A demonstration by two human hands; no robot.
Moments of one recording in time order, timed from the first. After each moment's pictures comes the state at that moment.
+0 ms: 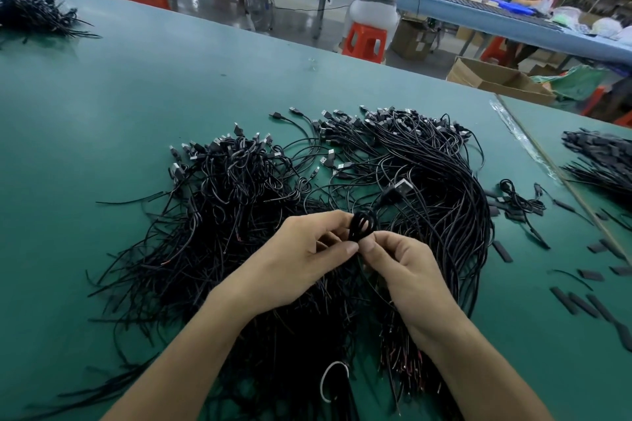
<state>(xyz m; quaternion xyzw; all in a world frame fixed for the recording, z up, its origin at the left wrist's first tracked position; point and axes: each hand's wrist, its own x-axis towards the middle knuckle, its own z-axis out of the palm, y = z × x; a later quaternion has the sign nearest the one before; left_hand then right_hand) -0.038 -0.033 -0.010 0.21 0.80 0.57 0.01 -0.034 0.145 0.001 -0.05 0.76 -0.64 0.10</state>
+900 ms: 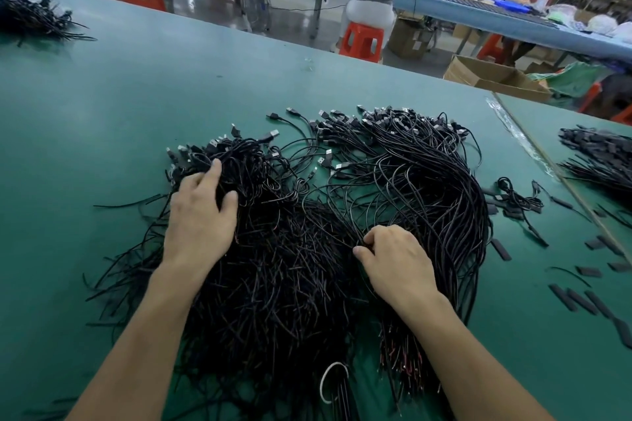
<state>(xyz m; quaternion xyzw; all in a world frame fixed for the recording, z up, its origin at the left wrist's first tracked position) -0.068 -0.110 -0.043 -0.19 0.90 0.36 -0.15 -0.075 0.147 -0.025 -0.04 1.00 -0.09 0.00</state>
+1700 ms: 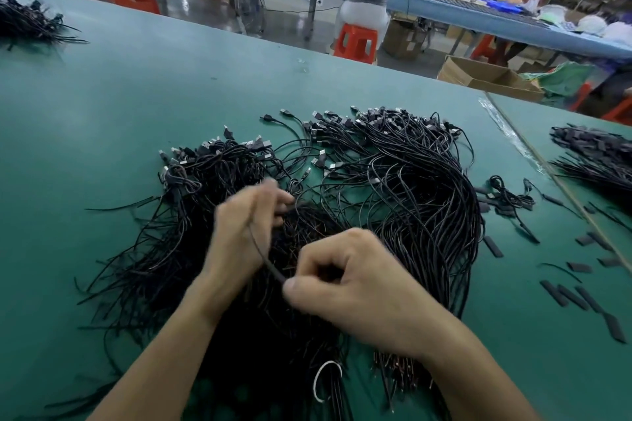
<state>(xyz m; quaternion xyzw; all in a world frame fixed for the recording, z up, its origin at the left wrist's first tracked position) -0.056 -0.053 -0.029 0.03 0.76 0.61 -0.21 -0.011 0.109 0.063 -0.29 0.83 -0.44 0.16</state>
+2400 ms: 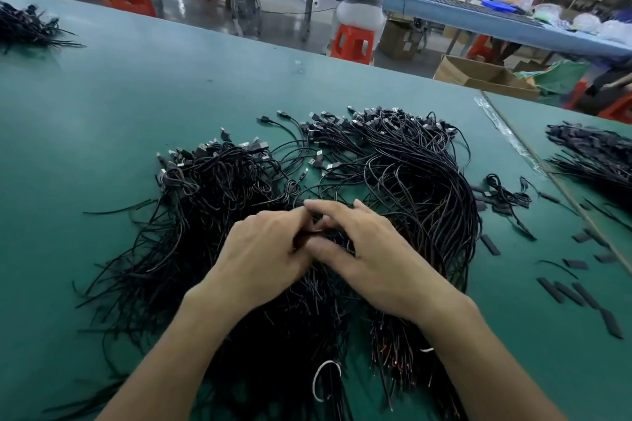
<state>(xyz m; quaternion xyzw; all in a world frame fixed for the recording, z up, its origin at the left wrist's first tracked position) -0.039 -0.042 -0.012 0.14 0.93 0.30 -0.16 -0.049 0.134 0.033 -0.30 0.92 -0.27 0.03</state>
